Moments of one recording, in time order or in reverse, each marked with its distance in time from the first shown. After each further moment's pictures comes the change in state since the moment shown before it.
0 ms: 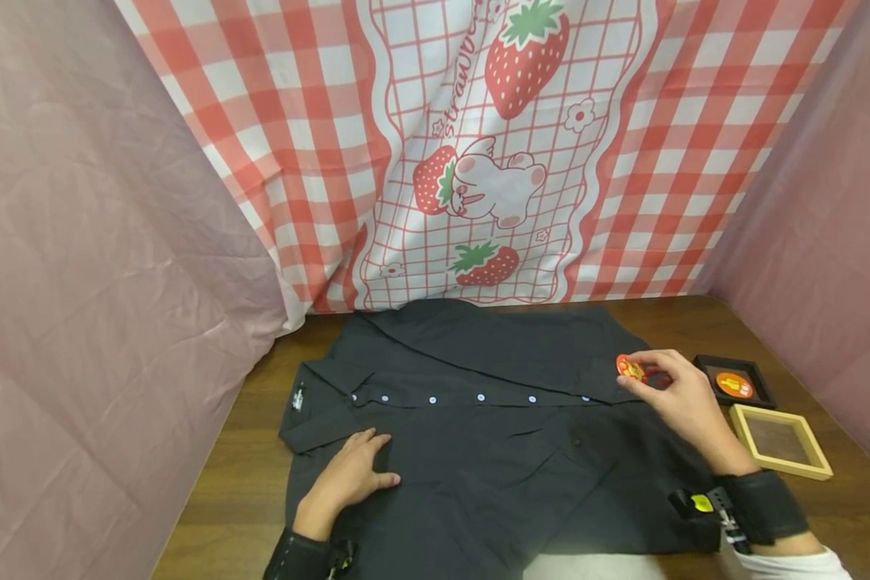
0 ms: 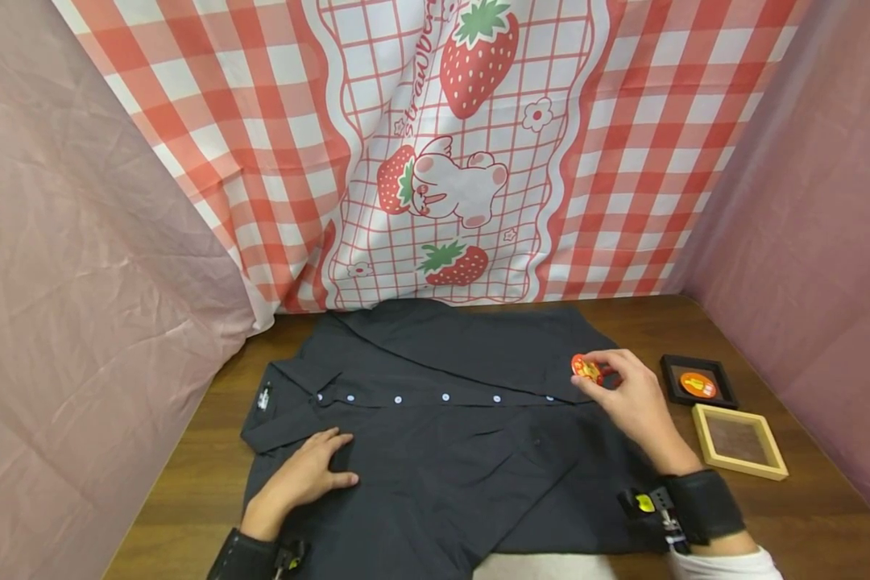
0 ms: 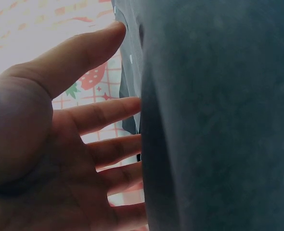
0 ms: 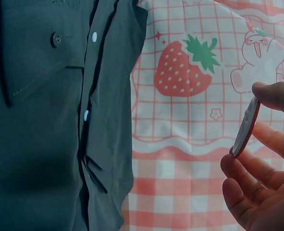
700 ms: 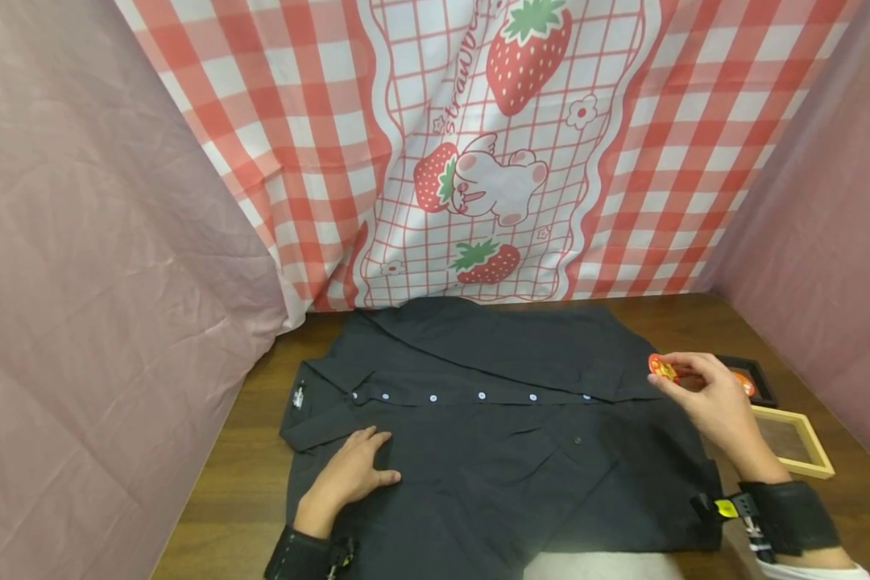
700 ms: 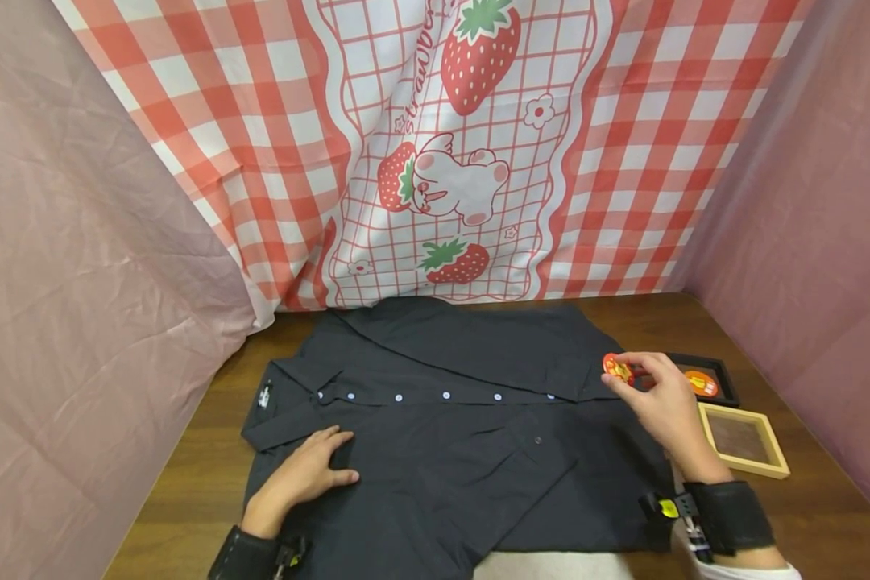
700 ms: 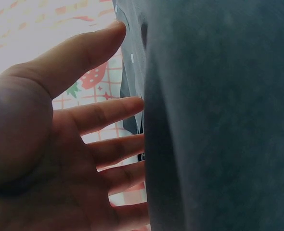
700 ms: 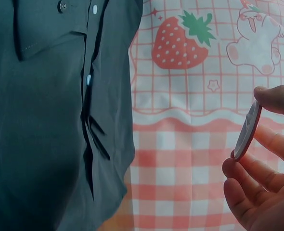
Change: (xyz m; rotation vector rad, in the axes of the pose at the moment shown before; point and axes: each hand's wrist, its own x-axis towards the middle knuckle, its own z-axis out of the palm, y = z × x) left_hand 0.002 0.001 0.000 0.003 -0.005 -0.015; right_hand -0.007 0.018 -0.021 0.007 0.024 0.114
